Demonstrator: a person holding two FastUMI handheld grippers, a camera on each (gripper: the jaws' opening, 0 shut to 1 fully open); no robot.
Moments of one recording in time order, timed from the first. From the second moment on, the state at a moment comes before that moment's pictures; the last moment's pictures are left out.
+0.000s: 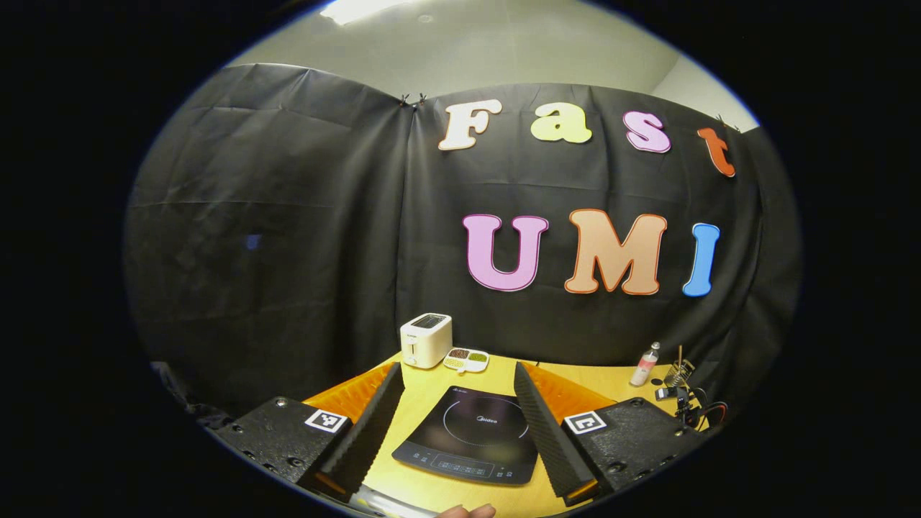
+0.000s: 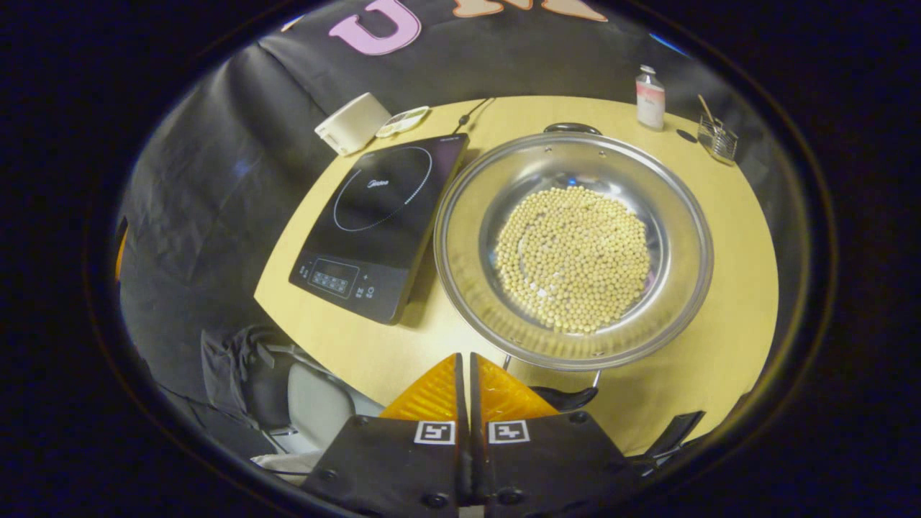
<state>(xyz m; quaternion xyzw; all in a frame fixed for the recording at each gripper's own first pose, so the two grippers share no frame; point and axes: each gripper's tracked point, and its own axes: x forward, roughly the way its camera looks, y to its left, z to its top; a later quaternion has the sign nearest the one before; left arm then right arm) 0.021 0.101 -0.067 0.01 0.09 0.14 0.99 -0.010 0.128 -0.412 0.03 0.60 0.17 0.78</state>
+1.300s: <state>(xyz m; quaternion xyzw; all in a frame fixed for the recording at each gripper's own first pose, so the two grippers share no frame) 0.050 0.132 -0.096 -0.01 0.11 0.06 0.99 0.008 0.006 -0.443 0.01 0.64 -0.04 0.77</state>
